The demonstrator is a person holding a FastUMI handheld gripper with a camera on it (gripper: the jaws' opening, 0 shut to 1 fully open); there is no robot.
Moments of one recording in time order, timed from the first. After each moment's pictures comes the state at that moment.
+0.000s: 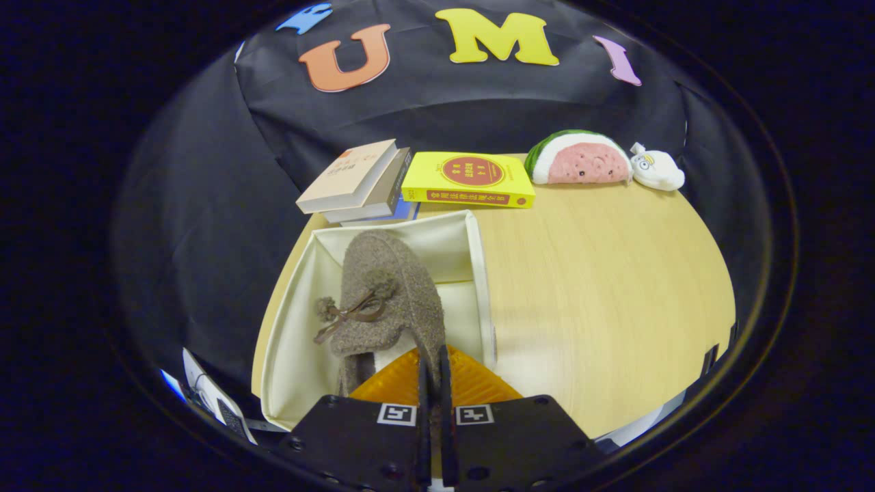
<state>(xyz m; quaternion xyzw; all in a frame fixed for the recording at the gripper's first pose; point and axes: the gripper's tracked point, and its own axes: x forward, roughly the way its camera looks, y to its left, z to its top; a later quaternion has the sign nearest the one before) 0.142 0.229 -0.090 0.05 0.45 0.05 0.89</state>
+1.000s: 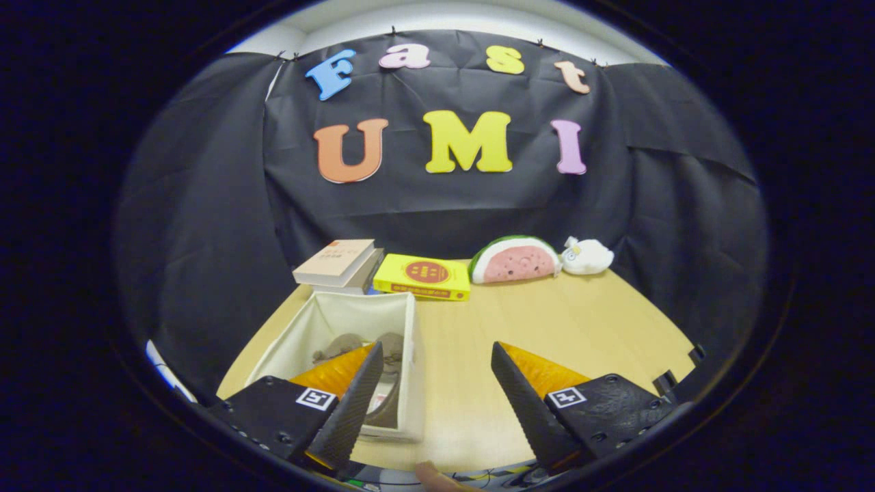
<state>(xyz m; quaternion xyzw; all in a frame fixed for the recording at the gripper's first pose) 0.062 0.148 0.007 0.00 0.18 -0.03 0.98</state>
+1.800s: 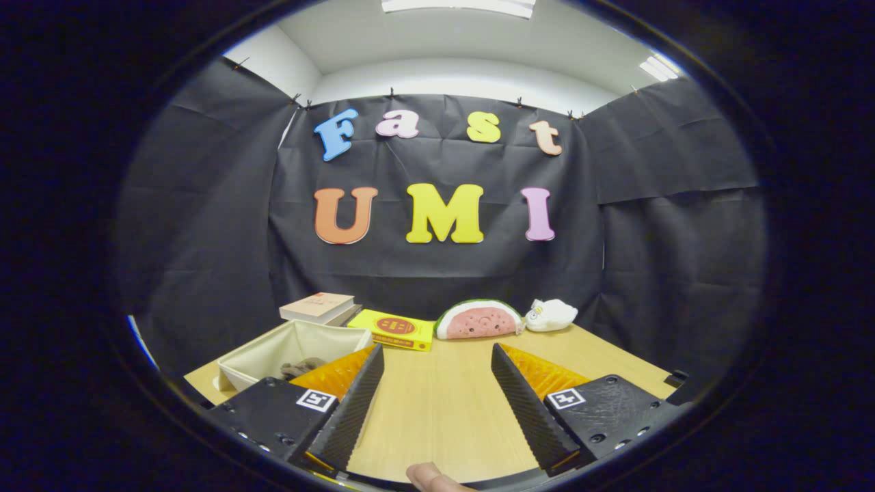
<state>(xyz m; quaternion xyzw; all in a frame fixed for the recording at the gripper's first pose) 0.013 0.057 0.013 -0.02 0.02 -0.03 1.00</state>
